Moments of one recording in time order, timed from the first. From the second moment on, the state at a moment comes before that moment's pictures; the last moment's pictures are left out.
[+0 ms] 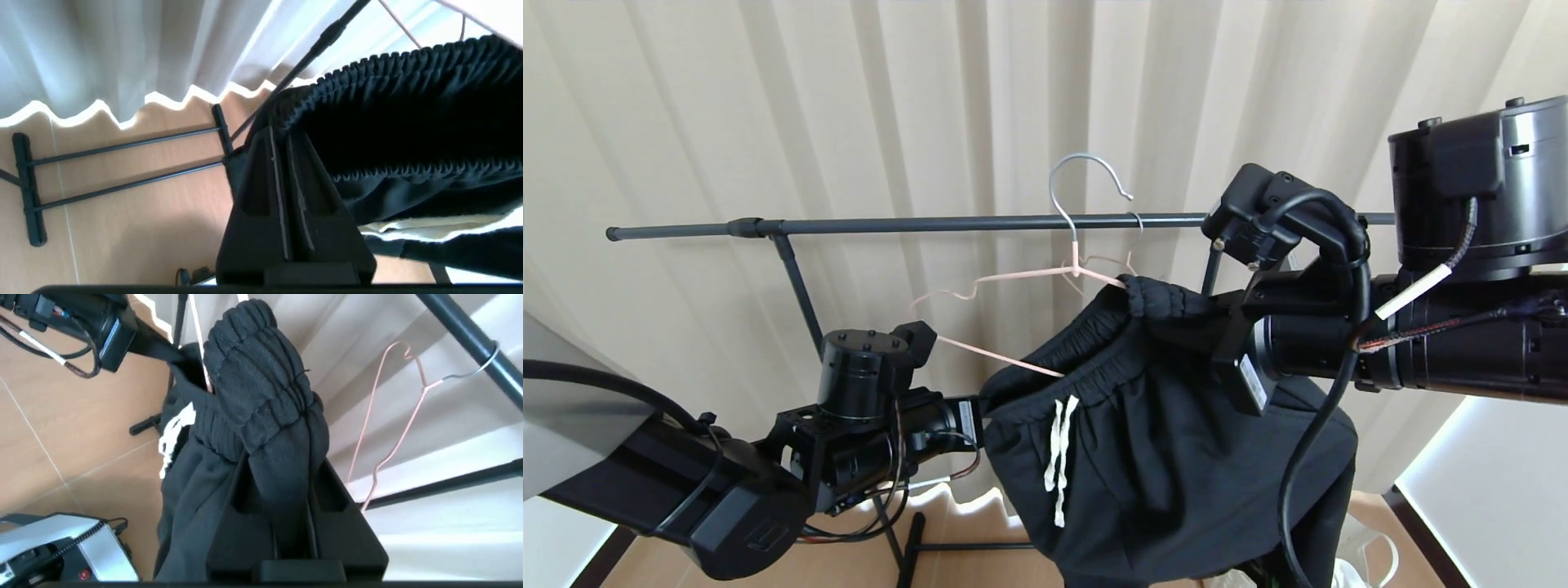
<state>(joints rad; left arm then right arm) -0.51 1.91 -0.66 -0.78 -0.04 -0.41 0.70 1.56 -1.13 0.01 0.03 -0.32</state>
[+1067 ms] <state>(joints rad) -0.37 1.85 -0.70 -0.78 -0.04 -0.37 0.60 1.50 -0.73 -0.21 0.17 -0.25</state>
